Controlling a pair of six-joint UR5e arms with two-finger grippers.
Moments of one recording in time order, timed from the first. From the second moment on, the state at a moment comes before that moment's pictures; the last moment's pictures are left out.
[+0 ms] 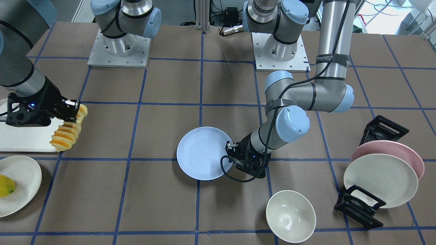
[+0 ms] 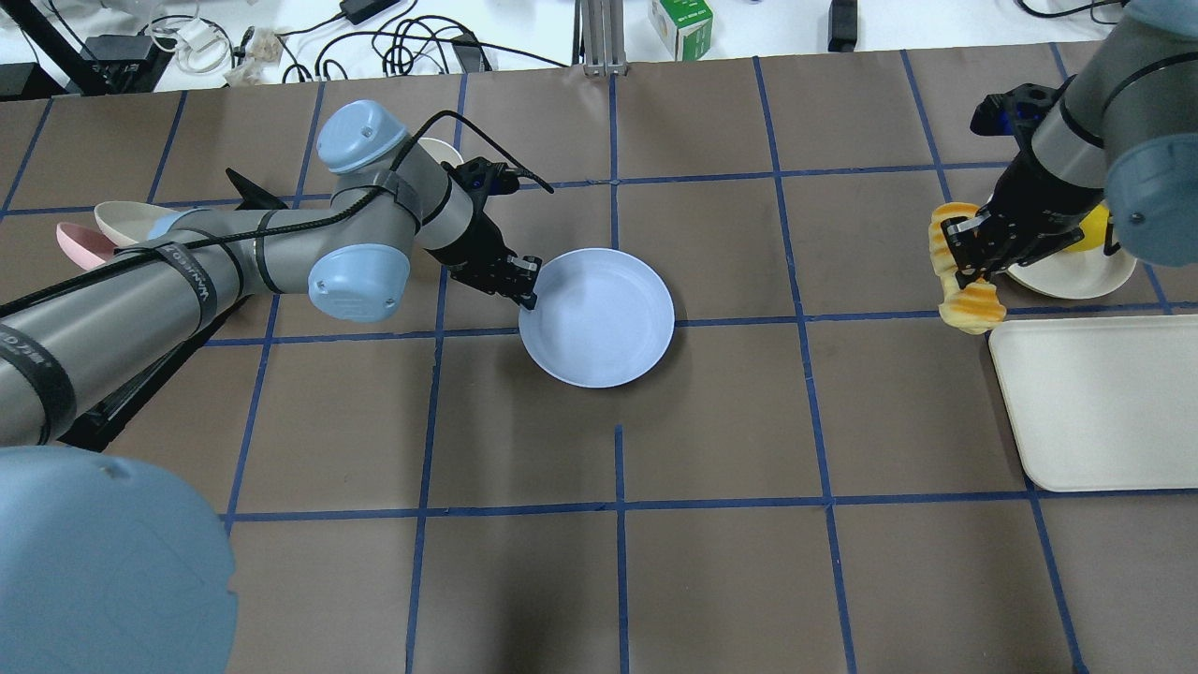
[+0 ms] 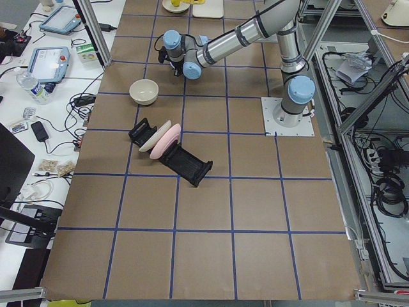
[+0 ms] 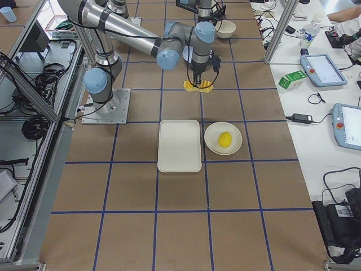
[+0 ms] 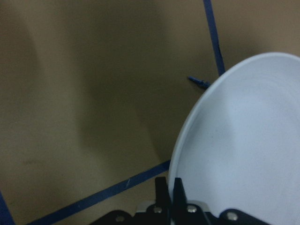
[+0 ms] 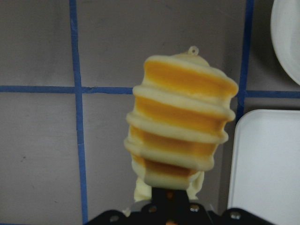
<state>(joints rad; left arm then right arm) -1.64 -2.05 -1.78 -0.91 1.20 0.23 1.31 -1.48 1.83 -1.85 -1.53 -0.29</state>
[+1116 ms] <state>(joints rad) -1.65 -1.90 -1.61 -1.21 1.33 0.26 1.80 -1.27 1.81 -2.16 -1.43 0.24</state>
